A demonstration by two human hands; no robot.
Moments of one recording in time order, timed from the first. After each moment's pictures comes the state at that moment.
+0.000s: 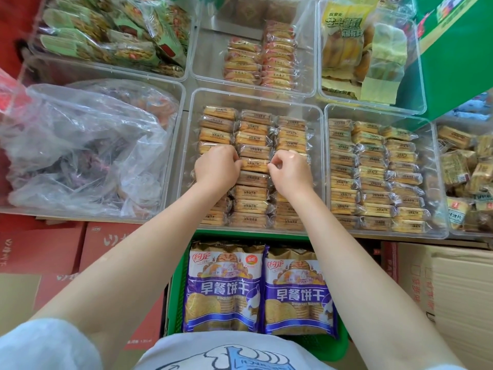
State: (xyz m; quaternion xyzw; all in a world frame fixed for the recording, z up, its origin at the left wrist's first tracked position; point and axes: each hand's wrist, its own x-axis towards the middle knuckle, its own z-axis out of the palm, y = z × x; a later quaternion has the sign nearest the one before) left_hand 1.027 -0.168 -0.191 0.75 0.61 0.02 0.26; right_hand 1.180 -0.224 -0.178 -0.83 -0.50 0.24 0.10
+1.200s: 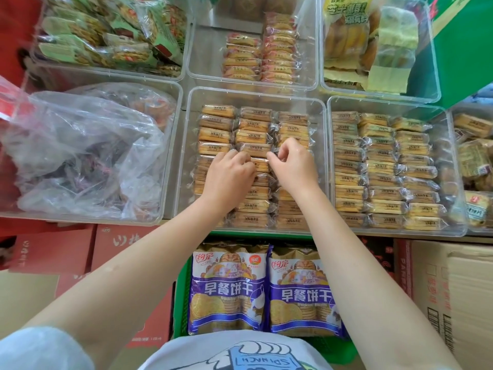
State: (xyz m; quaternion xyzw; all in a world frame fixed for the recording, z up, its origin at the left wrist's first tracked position) left_hand 1.027 -0.194 -0.221 0.90 0.40 0.16 0.07; right_hand 1.189 -0.223 -0.179 -0.83 -0.47 0.25 0.18
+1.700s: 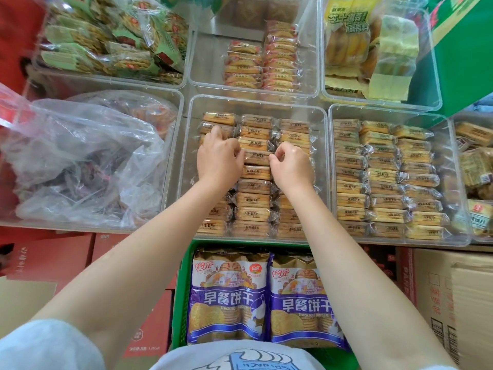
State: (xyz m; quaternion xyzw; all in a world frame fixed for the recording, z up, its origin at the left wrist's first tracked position) left_hand 1.038 -0.151 -0.198 0.77 0.60 0.10 0.20; right_hand 1.186 -0.202 -0.187 -0.85 -0.45 0.23 0.14
